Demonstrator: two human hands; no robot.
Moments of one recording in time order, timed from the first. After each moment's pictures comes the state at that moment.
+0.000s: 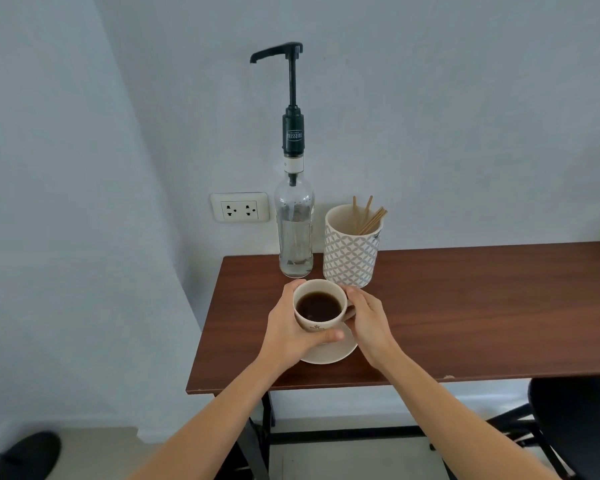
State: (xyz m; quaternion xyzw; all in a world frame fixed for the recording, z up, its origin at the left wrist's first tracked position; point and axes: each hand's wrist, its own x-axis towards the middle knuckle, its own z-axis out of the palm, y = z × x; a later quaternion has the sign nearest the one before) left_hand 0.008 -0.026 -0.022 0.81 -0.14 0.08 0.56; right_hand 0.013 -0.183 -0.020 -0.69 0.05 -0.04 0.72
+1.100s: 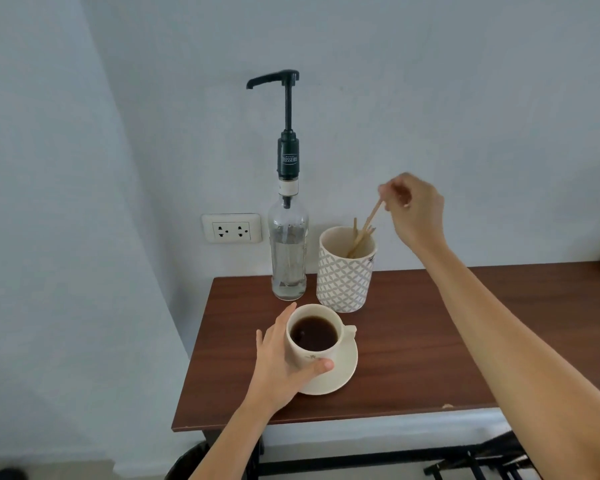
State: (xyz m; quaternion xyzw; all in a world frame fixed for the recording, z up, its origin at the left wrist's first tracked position) left_hand 0.005 -0.018 -0.034 0.85 -0.11 0.06 0.52; right_hand 0.102 -0.250 0.144 -0.84 -0.03 -0.35 0.42
